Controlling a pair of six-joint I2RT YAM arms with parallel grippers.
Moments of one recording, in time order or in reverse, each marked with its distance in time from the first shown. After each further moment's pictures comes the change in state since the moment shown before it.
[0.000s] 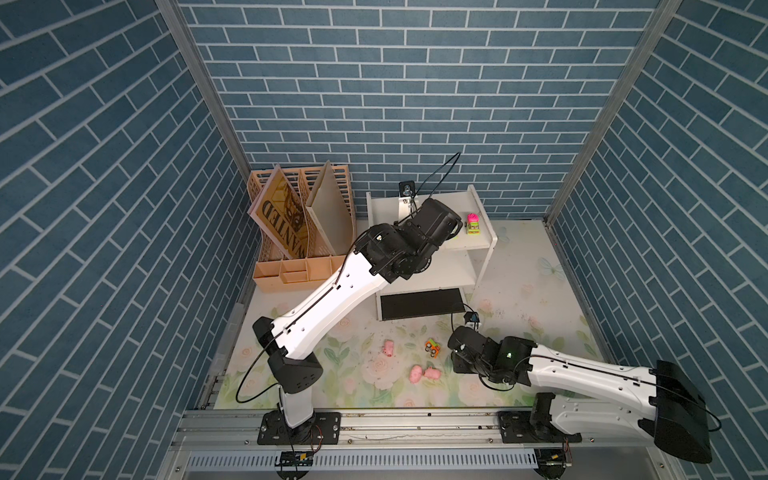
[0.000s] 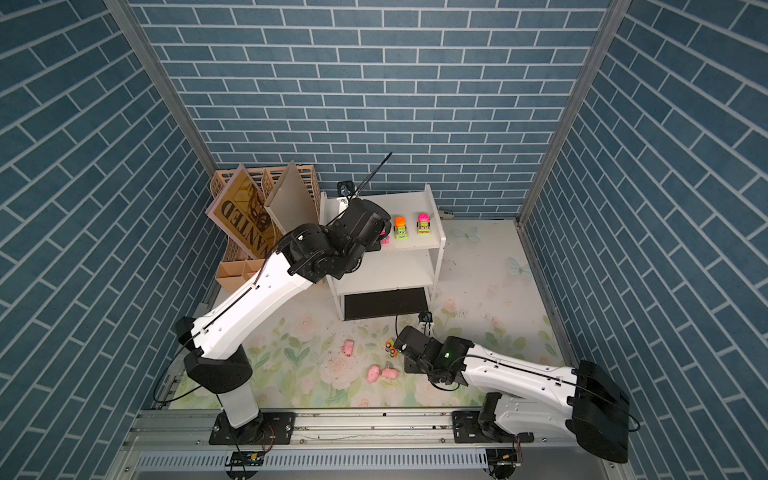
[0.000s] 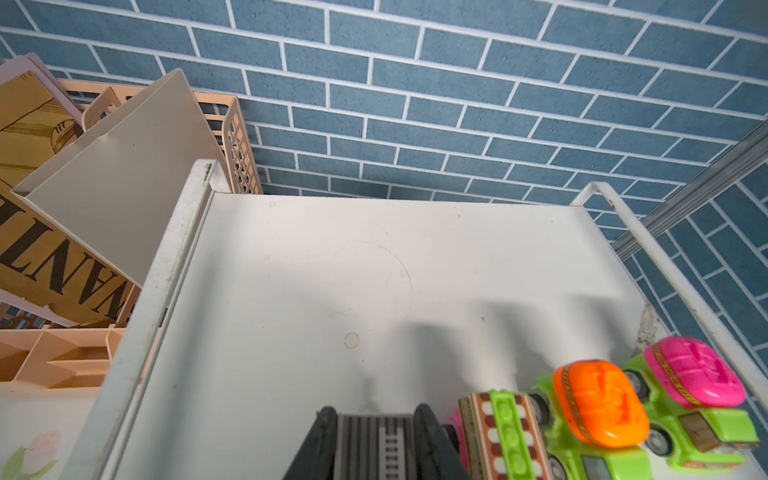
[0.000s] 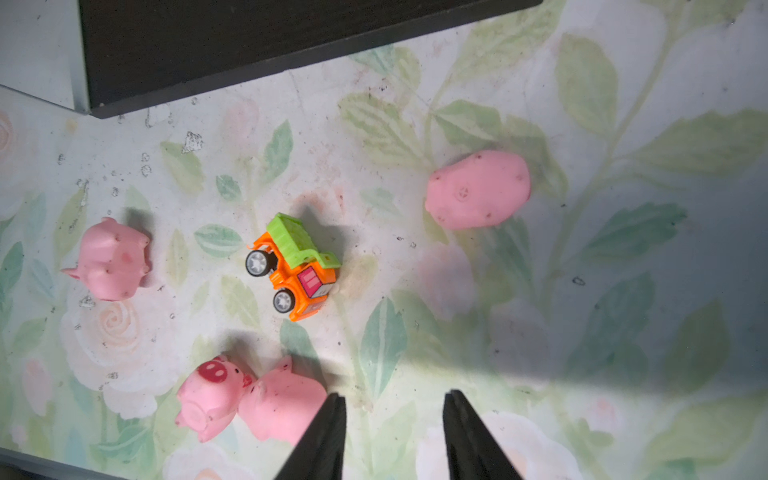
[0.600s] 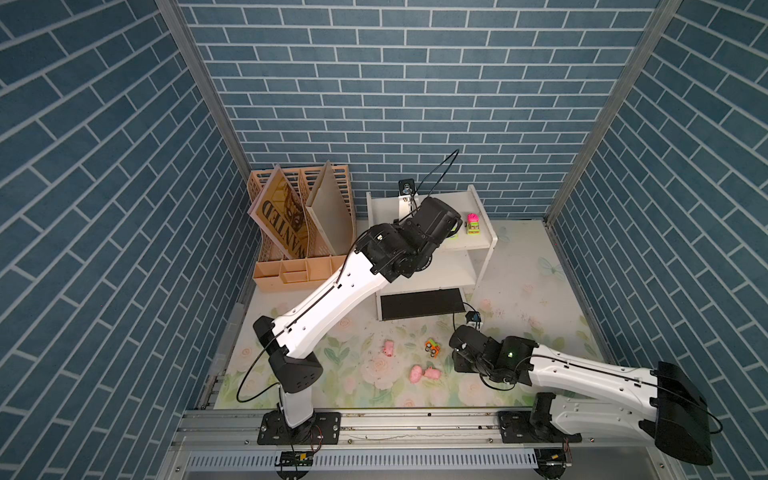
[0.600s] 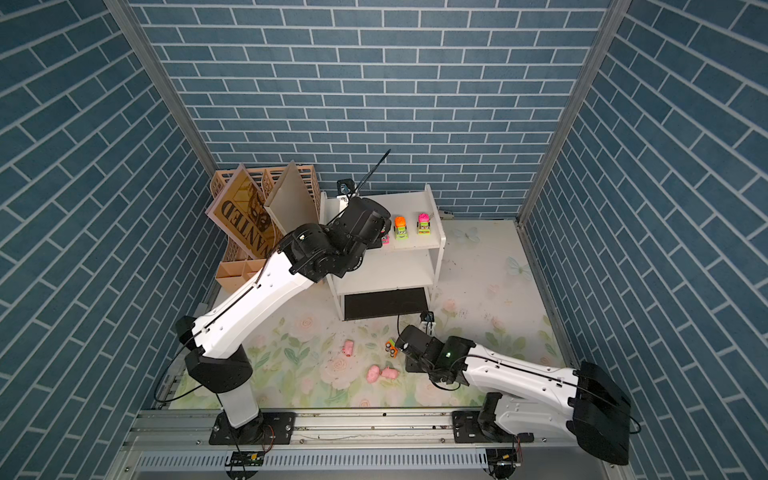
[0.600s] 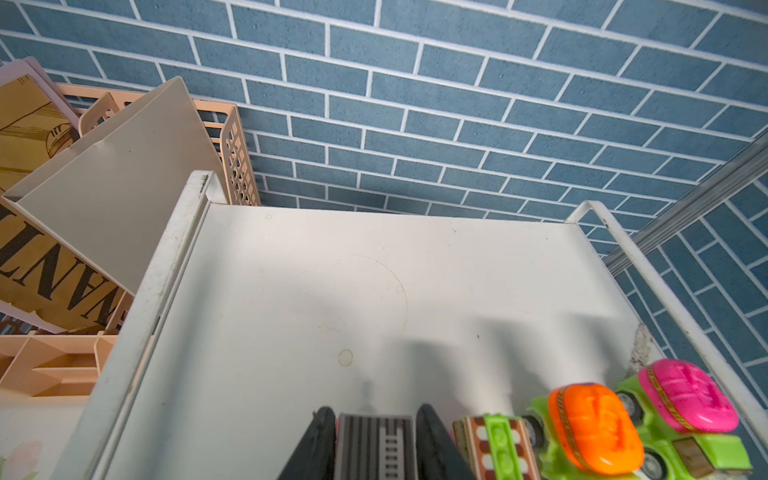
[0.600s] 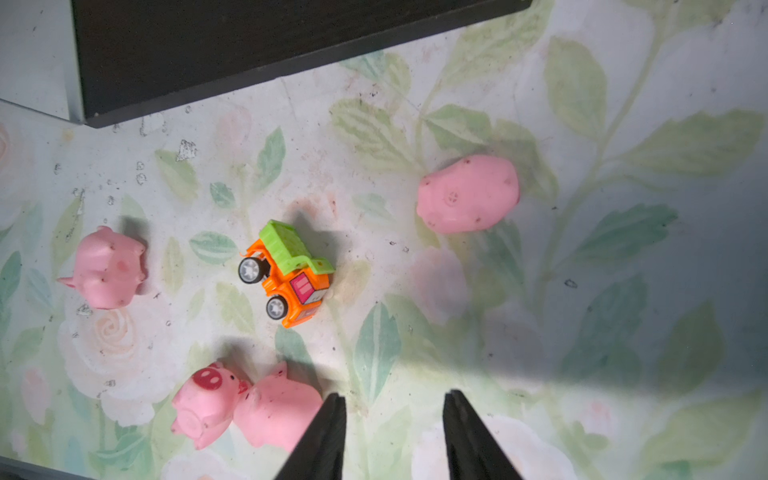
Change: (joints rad) left arm 0.007 0.000 -0.015 0.051 -0.007 0.007; right arm -0.014 -0.009 -0.008 0.004 0.000 0.000
